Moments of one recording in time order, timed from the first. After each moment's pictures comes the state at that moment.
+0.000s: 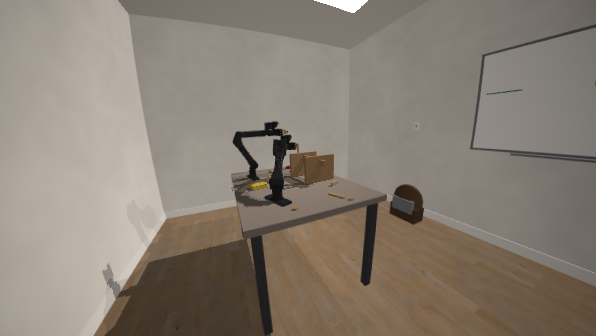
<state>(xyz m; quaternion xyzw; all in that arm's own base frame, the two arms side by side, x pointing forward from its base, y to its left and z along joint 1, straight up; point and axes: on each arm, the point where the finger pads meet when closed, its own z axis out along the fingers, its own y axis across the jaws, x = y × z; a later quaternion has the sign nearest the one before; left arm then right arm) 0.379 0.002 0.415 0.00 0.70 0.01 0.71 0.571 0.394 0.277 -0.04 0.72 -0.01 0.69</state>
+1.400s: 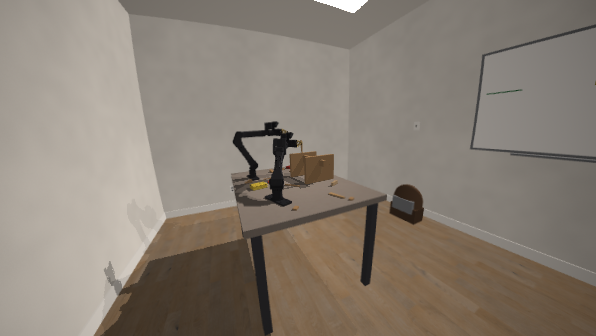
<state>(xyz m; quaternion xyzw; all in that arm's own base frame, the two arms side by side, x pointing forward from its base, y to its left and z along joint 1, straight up) 0.379 0.002 0.415 0.00 0.70 0.01 0.71 0.563 0.335 0.309 0.09 0.69 -0.09 0.71</state>
